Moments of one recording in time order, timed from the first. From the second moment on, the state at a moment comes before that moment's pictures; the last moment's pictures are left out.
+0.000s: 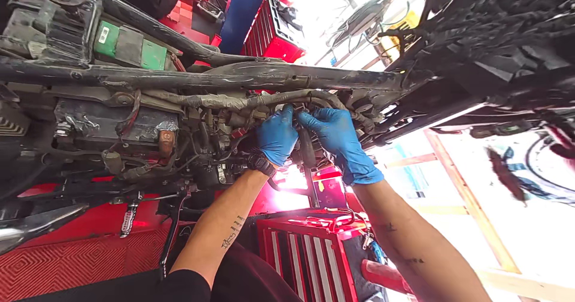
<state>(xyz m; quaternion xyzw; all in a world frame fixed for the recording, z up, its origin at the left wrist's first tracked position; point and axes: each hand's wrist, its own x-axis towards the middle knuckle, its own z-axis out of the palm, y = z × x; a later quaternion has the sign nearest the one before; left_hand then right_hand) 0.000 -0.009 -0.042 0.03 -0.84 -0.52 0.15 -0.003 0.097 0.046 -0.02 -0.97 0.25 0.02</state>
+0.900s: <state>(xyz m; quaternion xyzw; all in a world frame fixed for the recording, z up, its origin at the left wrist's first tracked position) -0.001 -0.013 -0.040 0.00 -0.84 -0.53 0.12 -0.011 0.114 0.033 0.09 -0.97 0.24 0.05</state>
